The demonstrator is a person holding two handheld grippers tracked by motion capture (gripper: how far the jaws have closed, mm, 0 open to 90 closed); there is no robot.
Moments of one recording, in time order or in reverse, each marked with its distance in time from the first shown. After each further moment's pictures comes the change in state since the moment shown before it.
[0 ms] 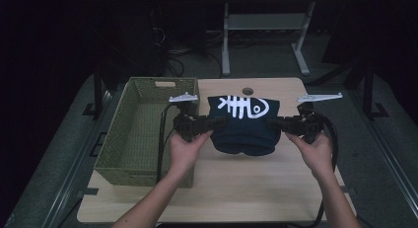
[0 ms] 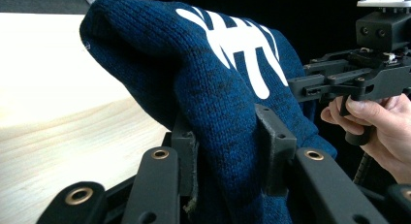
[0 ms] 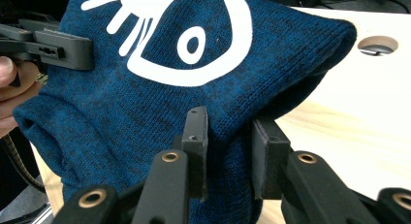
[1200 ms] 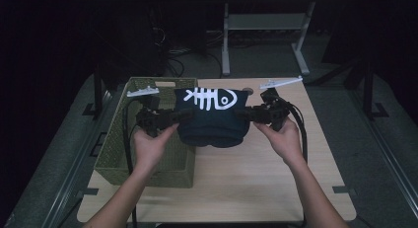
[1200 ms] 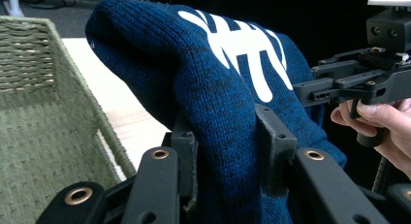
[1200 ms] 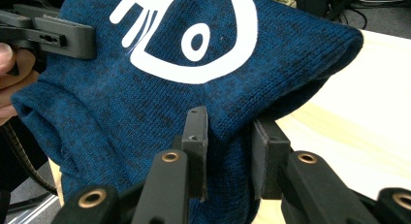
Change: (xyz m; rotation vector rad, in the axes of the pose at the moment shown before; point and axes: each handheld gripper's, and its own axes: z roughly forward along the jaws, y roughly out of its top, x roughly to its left) left arm 0.032 0.011 -0.075 -0.062 0.090 -0.013; right arm 0.056 0.048 0.055 0.049 0.042 -0.085
